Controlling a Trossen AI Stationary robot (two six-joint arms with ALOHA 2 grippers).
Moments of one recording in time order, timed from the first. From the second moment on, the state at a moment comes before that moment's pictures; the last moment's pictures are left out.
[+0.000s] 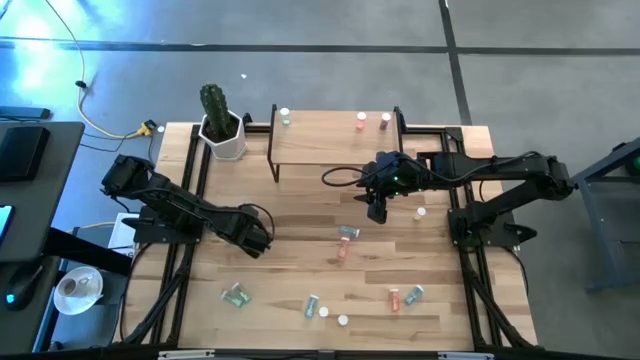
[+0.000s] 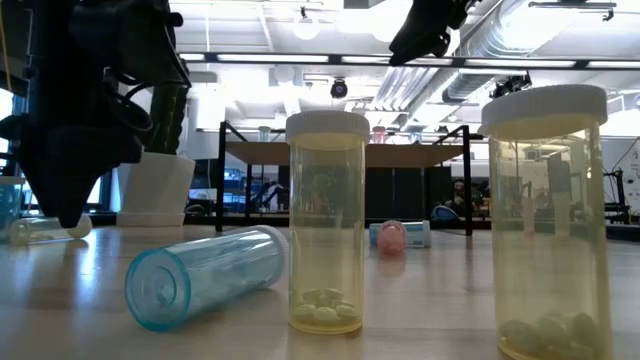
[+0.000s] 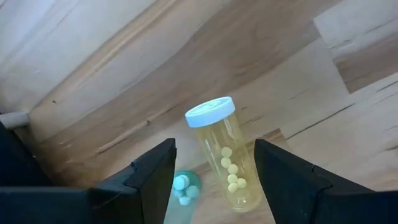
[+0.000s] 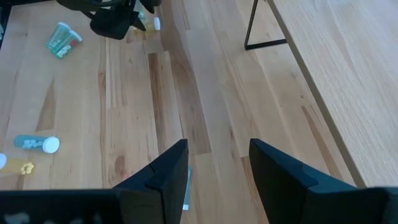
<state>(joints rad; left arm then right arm) -0.19 1.52 0.77 -0.98 -0.15 -1.32 -0.03 1.32 1.21 -0.66 0.08 0.12</state>
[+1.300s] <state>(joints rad) -0.19 1.60 0.77 -0.93 -0.14 -1.23 -0.03 1.31 1.21 -0.65 0.08 0.12</state>
